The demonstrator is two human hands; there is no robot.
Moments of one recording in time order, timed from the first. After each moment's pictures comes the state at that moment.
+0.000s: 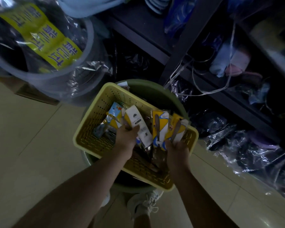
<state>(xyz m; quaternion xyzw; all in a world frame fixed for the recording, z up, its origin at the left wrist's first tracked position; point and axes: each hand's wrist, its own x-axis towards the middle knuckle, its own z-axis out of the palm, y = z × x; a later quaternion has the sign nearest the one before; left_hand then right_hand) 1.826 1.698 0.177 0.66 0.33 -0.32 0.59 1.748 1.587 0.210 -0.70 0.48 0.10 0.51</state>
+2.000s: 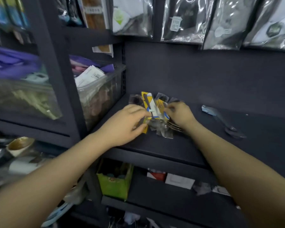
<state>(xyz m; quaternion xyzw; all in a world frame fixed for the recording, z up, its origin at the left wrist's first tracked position) 1.956 1.459 0.854 0.77 -0.59 0.12 0.21 1.905 1.237 0.834 -0.91 0.26 -0.20 0.25</state>
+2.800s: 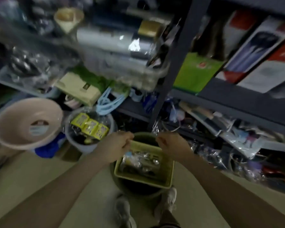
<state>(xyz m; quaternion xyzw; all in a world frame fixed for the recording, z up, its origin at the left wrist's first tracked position) 1.918 1.792 0.533 0.86 -0.41 -0.22 0.20 1.809 1.594 0.520 -0.95 0.13 0.12 0.28</state>
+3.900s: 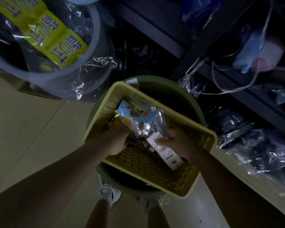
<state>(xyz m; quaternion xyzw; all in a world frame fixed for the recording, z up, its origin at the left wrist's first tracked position) 1.870 1.772 0.172 0.82 -0.26 -0.50 0.02 1.799 1.567 0.183 -0.71 0.23 0.40 0.53</state>
